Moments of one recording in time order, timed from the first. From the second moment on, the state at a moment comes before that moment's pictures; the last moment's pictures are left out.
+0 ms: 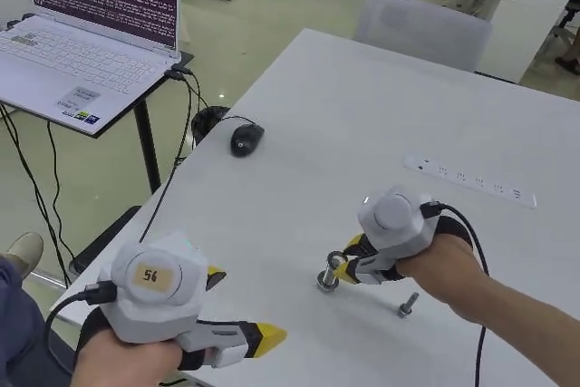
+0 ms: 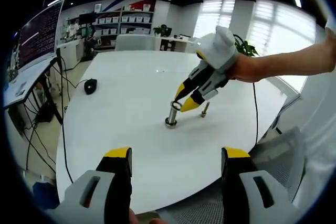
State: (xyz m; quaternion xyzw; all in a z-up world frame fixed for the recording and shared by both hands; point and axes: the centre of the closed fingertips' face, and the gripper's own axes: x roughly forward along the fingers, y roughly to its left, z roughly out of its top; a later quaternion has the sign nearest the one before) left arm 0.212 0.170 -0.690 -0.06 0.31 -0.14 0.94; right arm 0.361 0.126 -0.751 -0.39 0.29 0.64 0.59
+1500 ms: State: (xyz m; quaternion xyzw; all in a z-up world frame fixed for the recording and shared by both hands) left arm 0.206 0.177 -0.697 -0.07 0.31 -0.13 0.94; right arm 0.361 0.124 -0.810 -0.39 0.37 0.59 0.60
